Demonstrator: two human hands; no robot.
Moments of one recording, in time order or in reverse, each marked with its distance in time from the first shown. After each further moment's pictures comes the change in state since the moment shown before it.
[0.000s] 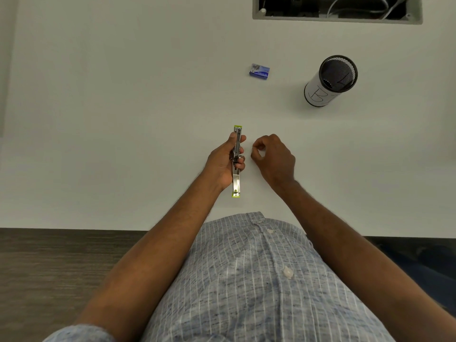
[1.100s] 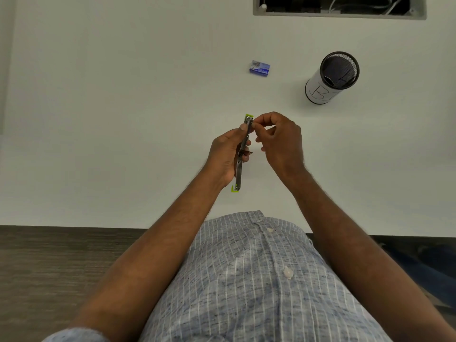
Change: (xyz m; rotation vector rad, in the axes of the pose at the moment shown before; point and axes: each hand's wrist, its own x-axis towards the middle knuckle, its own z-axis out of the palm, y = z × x) left_hand -0.015 0.011 0.020 0.224 0.012 0.208; right_hand 0.009 -0.049 -0.064 0.511 0.016 0.111
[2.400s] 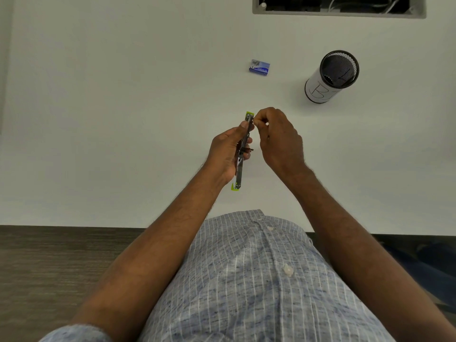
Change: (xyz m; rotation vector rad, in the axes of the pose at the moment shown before) left_hand 0.000 0.004 0.005 -0.003 0.021 -0.031; right_hand 0.001 0.006 0.001 -0.411 -0.016 -0.192
